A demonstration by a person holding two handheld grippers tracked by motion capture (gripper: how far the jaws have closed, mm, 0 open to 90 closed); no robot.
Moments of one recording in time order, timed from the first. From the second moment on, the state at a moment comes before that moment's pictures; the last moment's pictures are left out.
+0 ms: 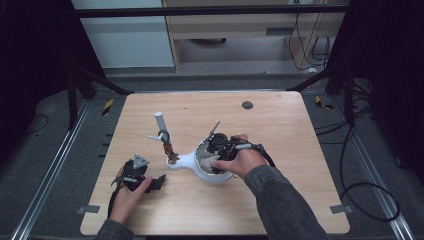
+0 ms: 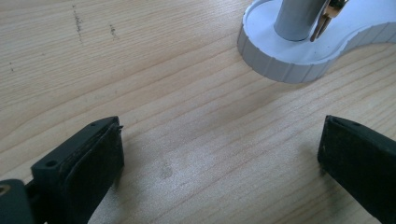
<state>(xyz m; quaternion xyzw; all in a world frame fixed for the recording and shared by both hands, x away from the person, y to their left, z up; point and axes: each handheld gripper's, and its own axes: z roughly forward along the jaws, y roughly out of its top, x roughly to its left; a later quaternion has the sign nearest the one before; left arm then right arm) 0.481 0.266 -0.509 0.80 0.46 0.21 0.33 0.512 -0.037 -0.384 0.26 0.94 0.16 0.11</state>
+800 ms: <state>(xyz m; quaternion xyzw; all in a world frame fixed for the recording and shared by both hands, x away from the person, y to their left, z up) 0.481 0.266 -0.509 0.80 0.46 0.21 0.33 0.506 -0.038 -0.383 0.26 0.94 0.17 0.11</state>
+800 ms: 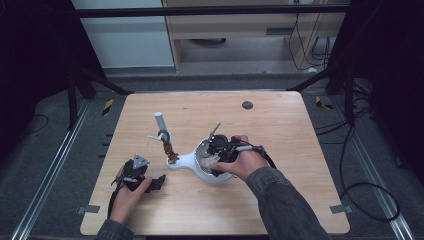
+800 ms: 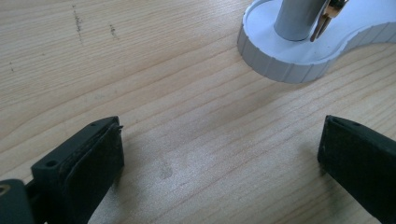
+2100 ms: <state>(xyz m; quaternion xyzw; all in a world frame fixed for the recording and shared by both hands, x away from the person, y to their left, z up) 0.481 0.265 -0.509 0.80 0.46 0.20 0.33 0.493 -0.068 -0.373 0.26 0.93 0.22 0.14</state>
